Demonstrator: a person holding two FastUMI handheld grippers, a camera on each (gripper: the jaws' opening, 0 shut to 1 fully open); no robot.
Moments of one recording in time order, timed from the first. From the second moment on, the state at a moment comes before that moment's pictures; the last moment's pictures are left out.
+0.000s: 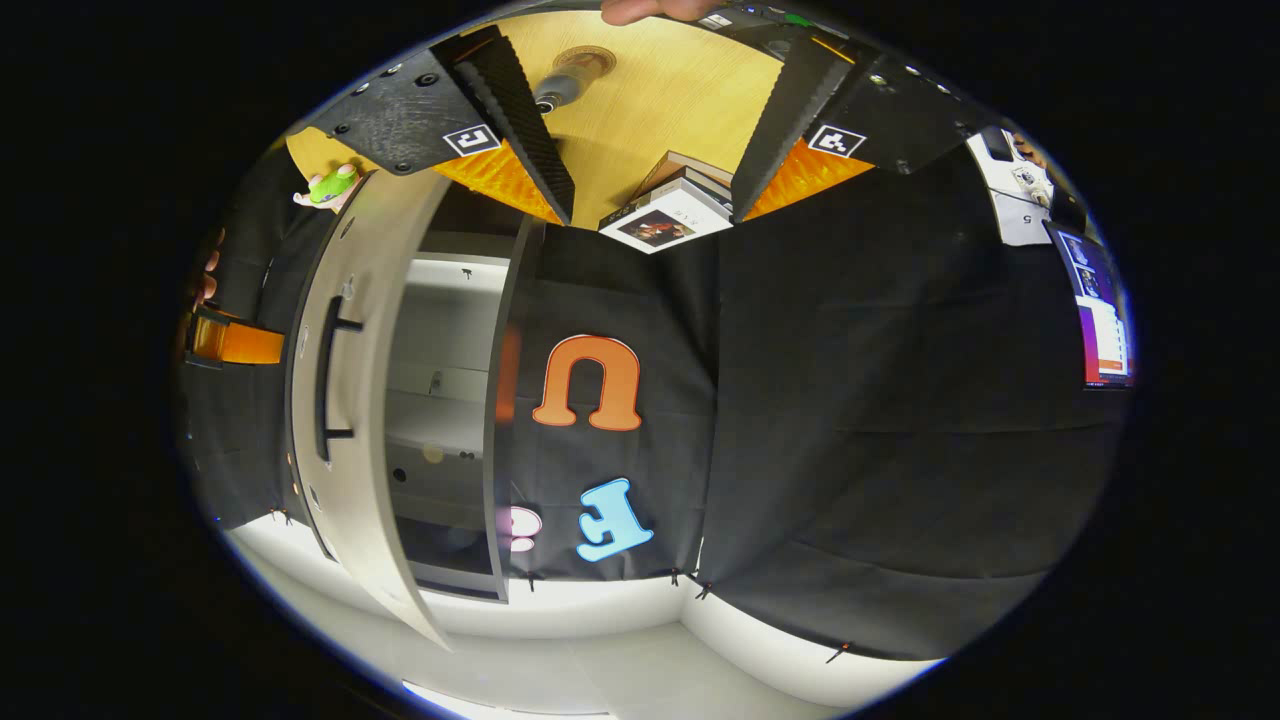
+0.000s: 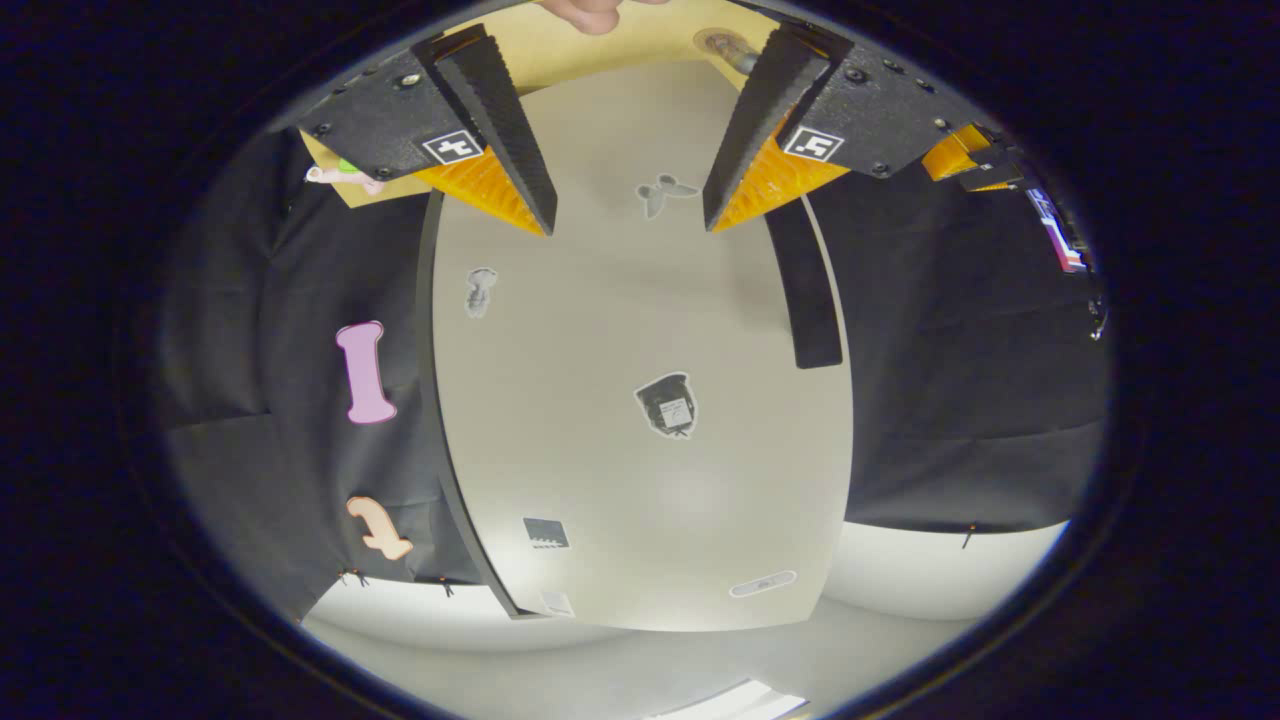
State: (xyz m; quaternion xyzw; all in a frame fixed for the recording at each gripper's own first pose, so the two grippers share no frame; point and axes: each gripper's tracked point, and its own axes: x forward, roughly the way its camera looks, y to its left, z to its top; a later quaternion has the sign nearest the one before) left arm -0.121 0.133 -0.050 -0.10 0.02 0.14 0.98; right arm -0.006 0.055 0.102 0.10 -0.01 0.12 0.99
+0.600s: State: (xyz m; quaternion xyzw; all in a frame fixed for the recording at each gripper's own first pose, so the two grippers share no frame) left arm -0.082 0.004 -0.040 -0.01 0.05 -0.05 1.00; right arm -0.032 -0.020 0.070 0.10 0.01 0.02 0.99
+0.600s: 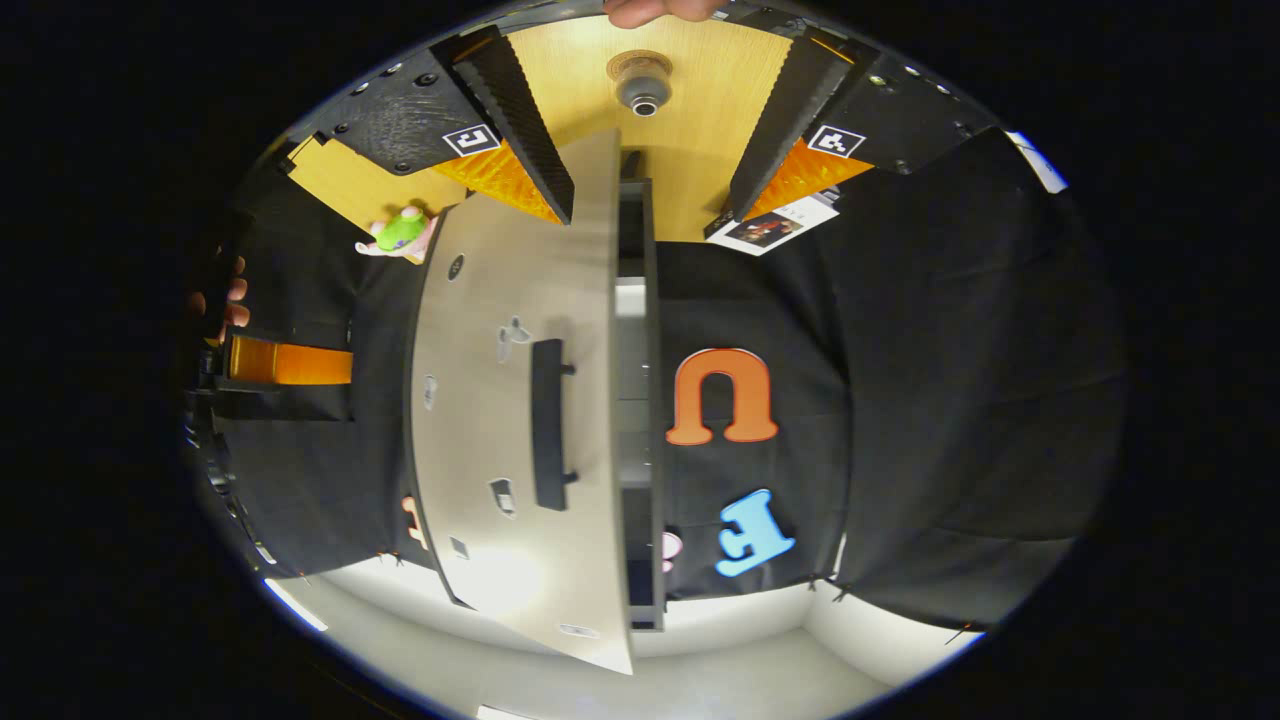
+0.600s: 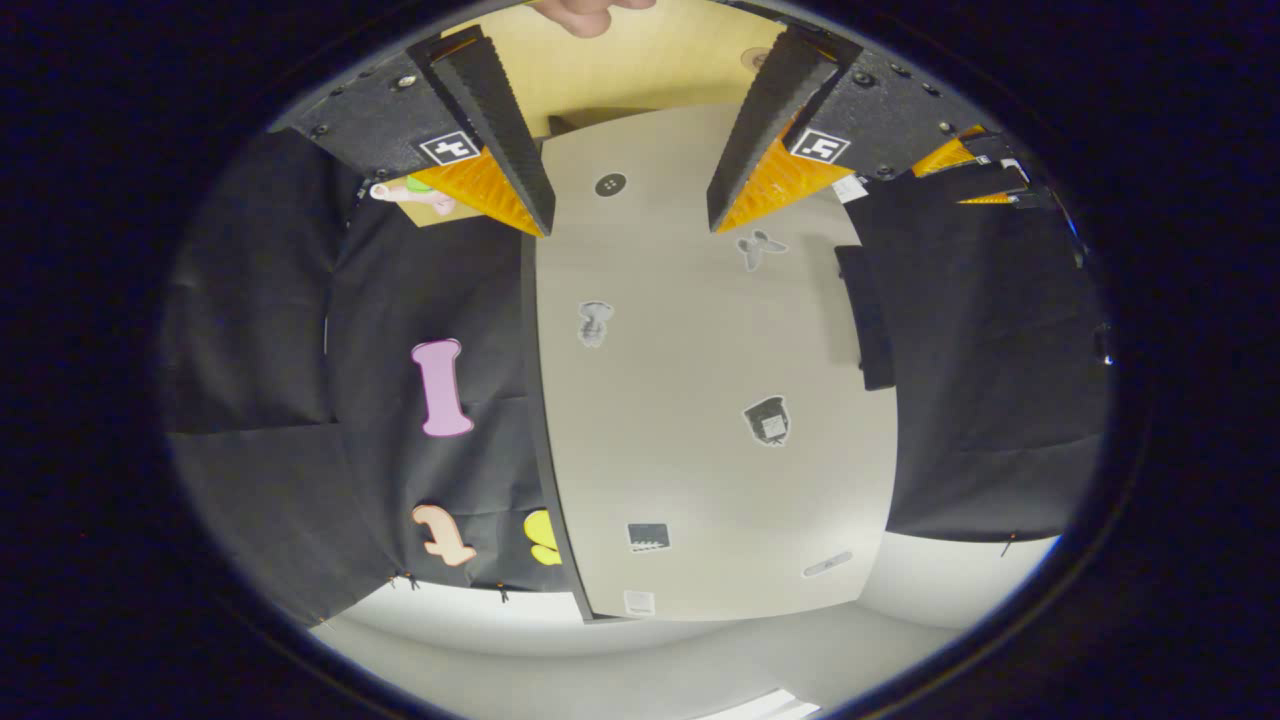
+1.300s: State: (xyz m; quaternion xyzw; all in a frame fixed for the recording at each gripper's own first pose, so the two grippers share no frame) left arm -0.081 -0.054 -0.029 0.00 0.04 -0.11 0.99; right arm -0.079 -0.057 0.037 0.12 0.05 -0.03 0.99
